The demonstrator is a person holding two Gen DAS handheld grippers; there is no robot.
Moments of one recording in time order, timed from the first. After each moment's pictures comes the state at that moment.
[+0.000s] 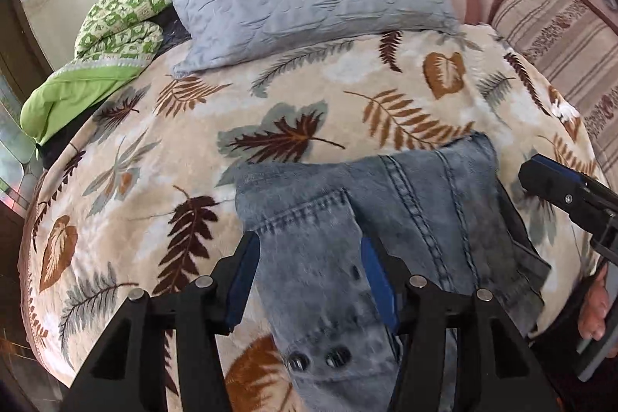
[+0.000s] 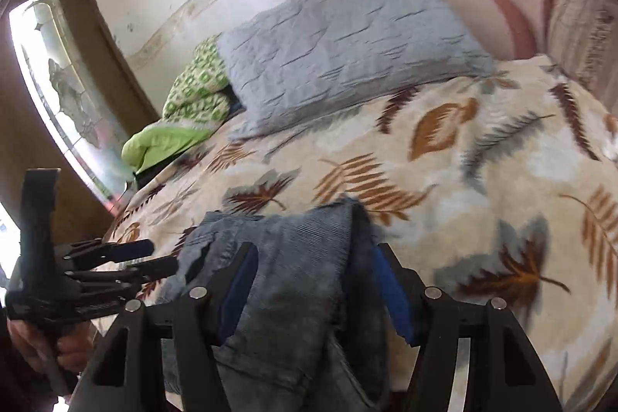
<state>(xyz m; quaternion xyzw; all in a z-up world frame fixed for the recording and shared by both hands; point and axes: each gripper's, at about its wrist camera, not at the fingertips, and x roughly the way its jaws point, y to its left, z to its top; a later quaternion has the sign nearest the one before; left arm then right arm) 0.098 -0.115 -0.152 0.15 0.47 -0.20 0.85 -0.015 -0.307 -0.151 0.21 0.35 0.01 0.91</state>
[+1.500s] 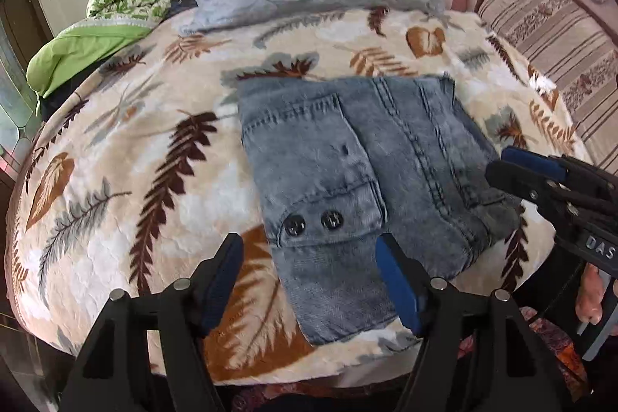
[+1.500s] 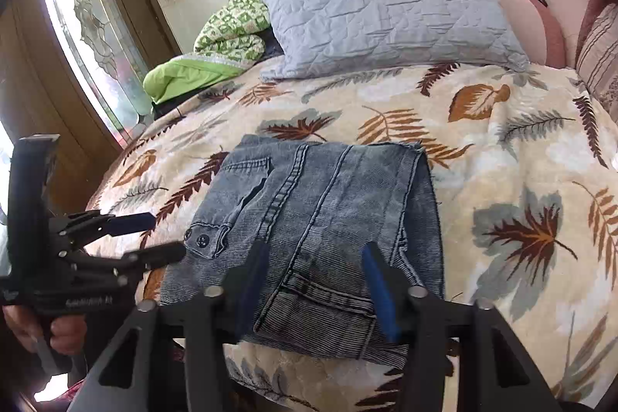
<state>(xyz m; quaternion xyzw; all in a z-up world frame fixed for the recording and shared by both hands) 0.017 -0.068 -0.177 0.14 0.49 -0.22 0.84 -0.052 -0.249 -0.168 0.12 0.41 0.05 0.90</state>
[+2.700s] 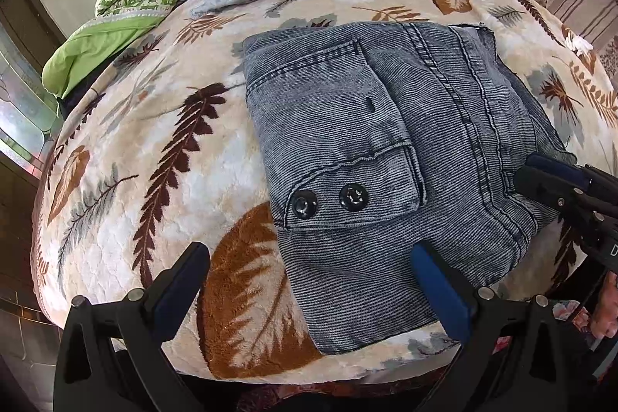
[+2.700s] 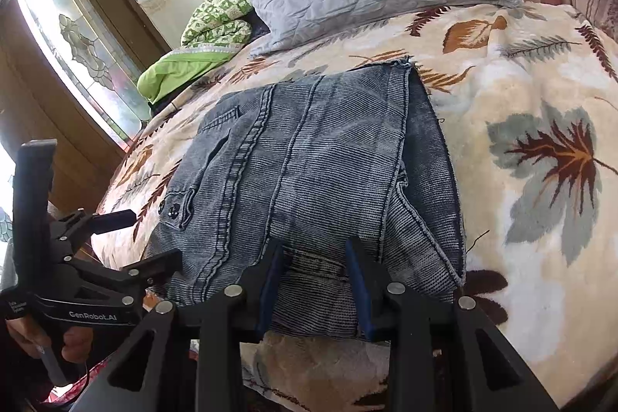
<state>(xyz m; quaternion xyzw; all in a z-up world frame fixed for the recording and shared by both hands) 0.013 -0.086 -0.208 0.20 0.50 -0.15 0.83 -0.060 -0.267 -0.224 0.20 0.42 0.07 0.88</state>
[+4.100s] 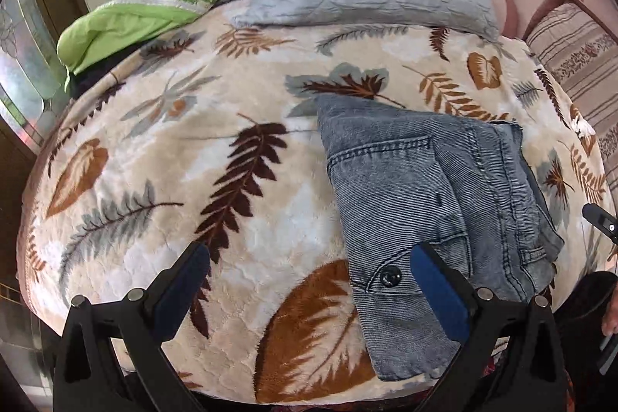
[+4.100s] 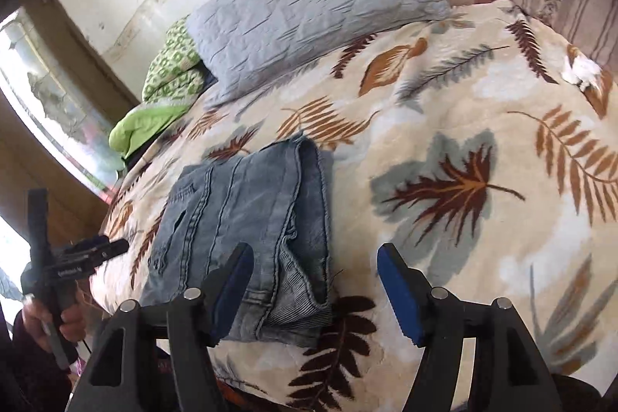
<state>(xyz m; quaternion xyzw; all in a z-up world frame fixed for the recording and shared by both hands) 0.075 -0.032 -0.168 0.10 0.50 -0.15 0.85 -0.080 -0.343 -0.178 0.25 0.41 -0.01 0.88</state>
